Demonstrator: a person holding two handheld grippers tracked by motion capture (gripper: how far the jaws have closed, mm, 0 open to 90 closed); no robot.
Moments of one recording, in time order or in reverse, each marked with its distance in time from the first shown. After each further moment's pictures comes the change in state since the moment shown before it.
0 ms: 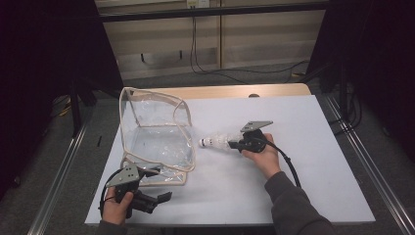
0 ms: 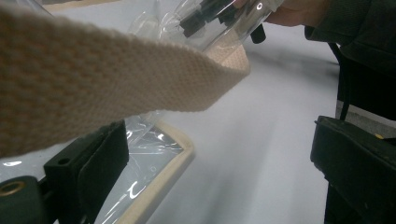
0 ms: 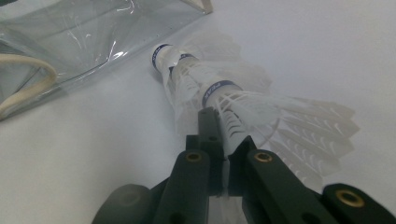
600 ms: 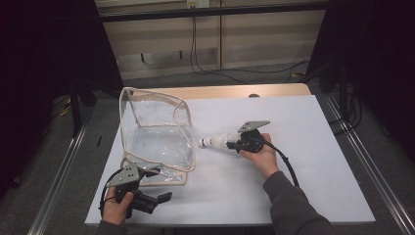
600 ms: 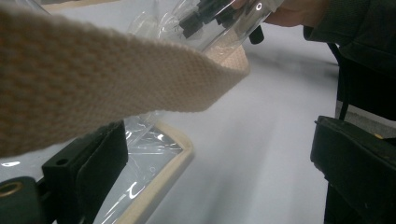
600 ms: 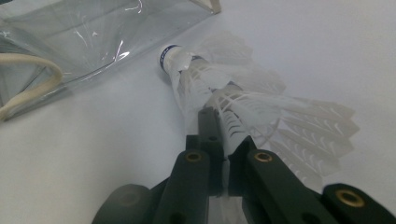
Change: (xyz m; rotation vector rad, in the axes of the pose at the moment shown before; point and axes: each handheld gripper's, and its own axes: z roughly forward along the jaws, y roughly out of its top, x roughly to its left) left arm 0.000 0.000 0.000 -0.002 -0.002 -0.003; right arm 0.004 0.003 0.005 0.009 0.017 -0.013
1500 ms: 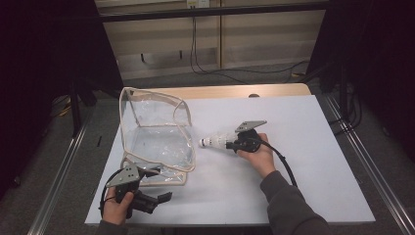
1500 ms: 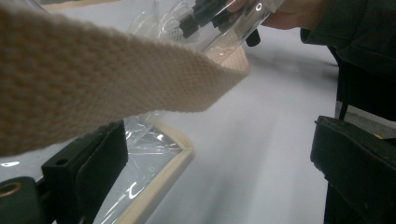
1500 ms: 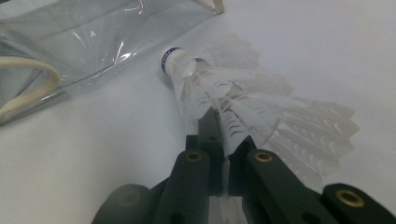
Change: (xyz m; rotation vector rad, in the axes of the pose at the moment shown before) left arm 0.000 0.000 0.000 -0.002 0.000 -0.002; right arm 0.002 0.002 0.008 0.001 0.002 0.000
